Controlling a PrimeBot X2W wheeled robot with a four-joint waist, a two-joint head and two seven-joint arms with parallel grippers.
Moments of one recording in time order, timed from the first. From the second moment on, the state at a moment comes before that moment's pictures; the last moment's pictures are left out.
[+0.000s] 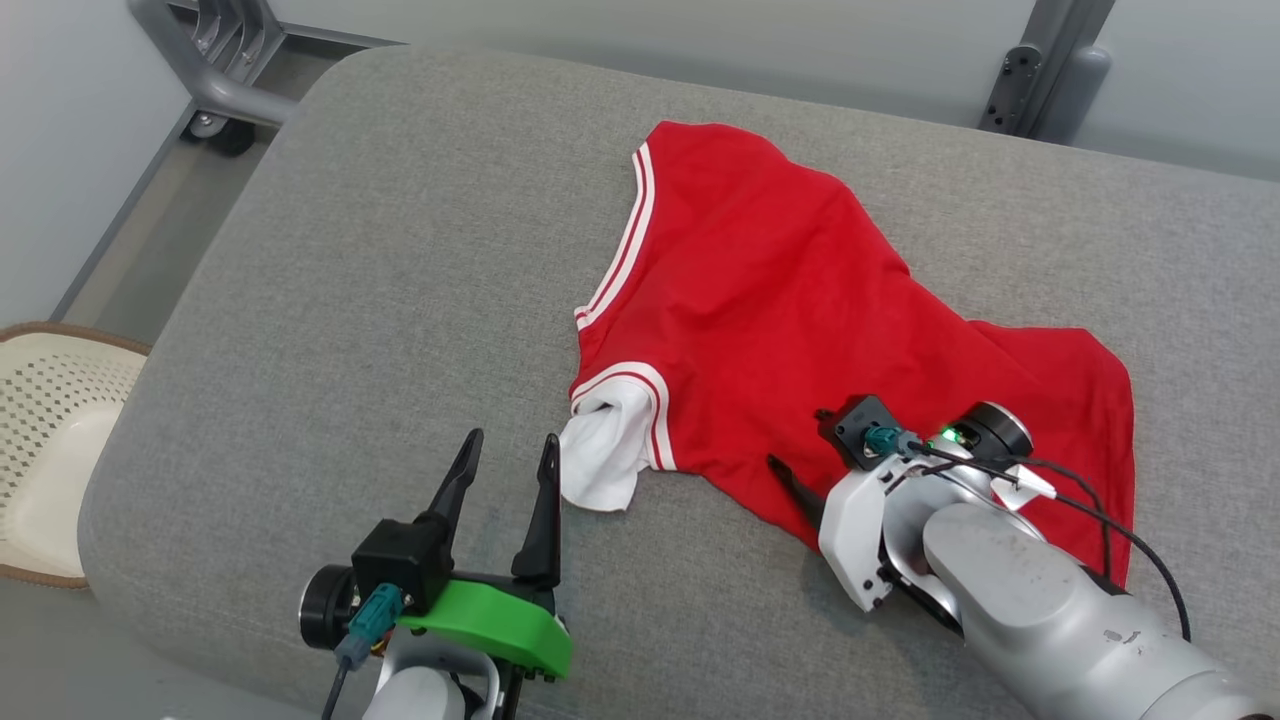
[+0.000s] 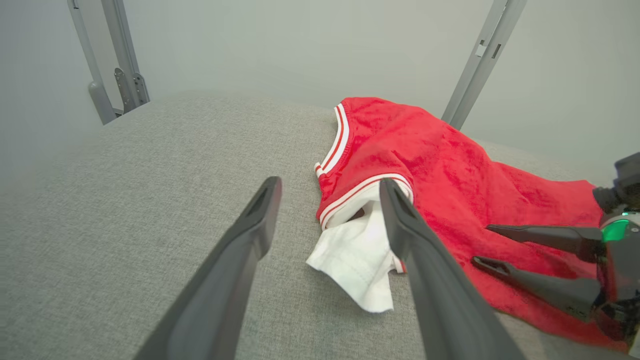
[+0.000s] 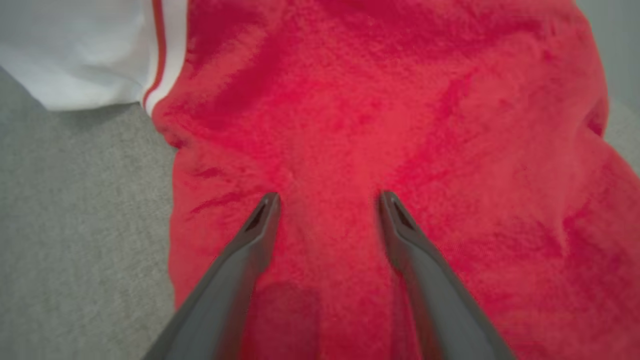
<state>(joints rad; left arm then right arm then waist) -0.15 0.05 -0.39 0.27 -0.36 0.03 -0.26 -0.68 -0.19 0.88 0.92 0.38 0.13 -0.13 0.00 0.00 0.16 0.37</state>
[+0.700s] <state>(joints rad) -0.16 0.05 -0.38 0.26 -0.36 0.03 -0.26 -0.84 -0.26 0.86 1.13 0.44 0.13 -0.16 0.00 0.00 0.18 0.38</state>
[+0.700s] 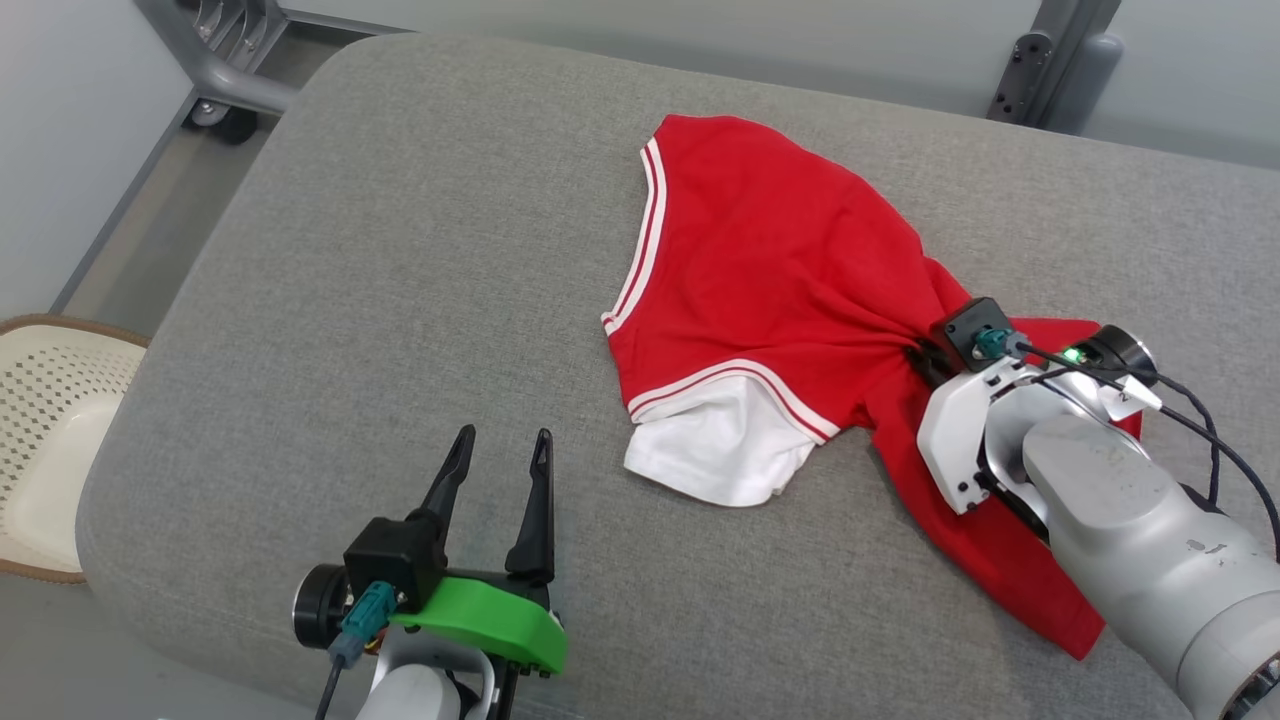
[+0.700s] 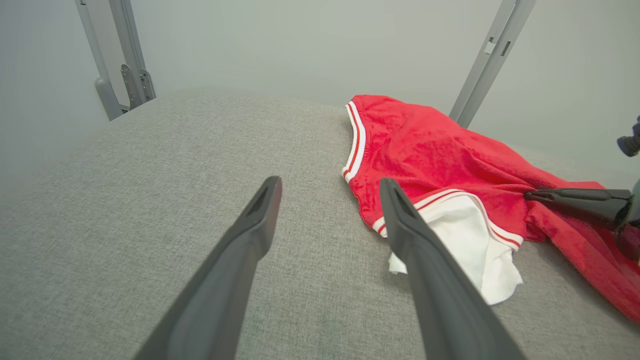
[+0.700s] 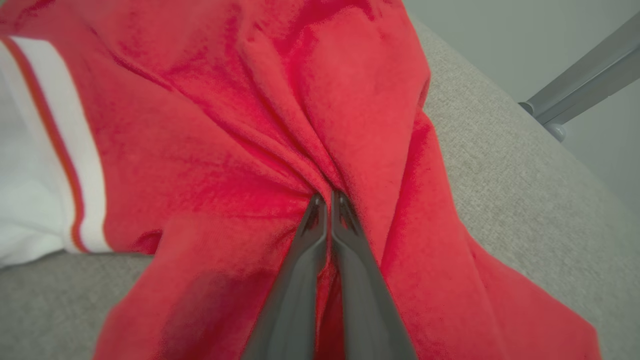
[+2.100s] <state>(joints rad) -0.47 0.05 -0.31 0.86 -0.45 0.01 -0.26 -0.21 -0.08 0.02 0.07 0.11 0.13 -0.24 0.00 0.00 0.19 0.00</state>
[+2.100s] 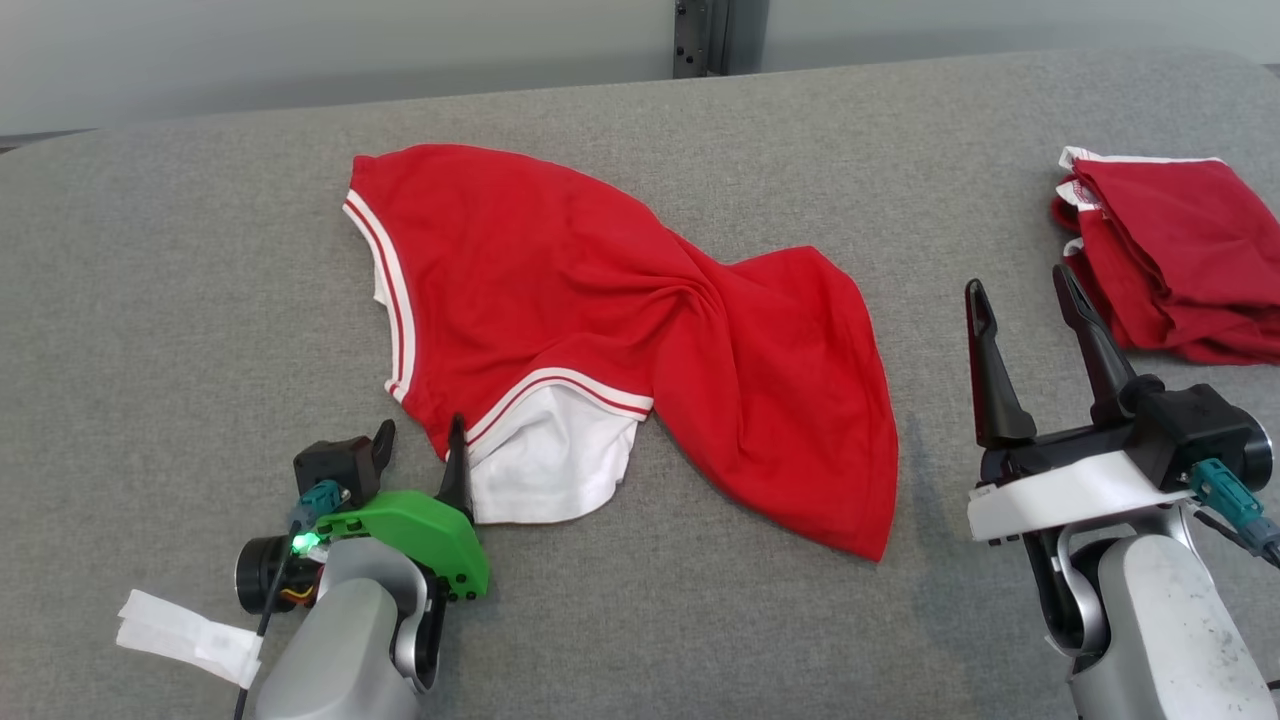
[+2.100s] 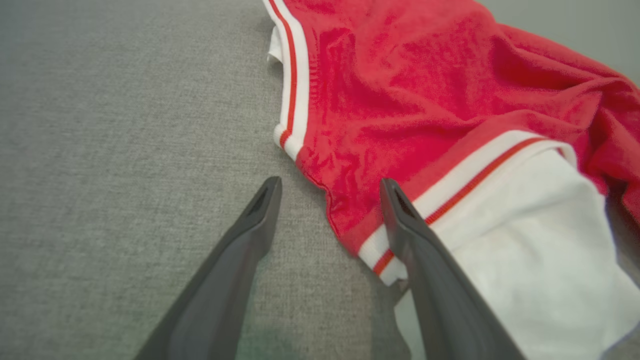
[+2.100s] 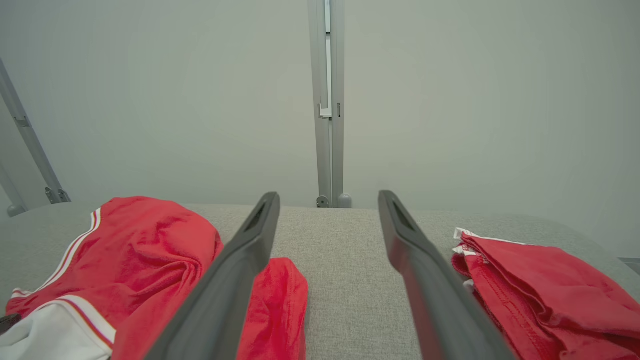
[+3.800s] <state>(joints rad) -0.65 0.22 -0.19 0.69 -0.34 -0.01 -0.26 -0.16 -0.08 -0.15 0.05 0.09 0.13 -0.21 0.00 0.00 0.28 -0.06</state>
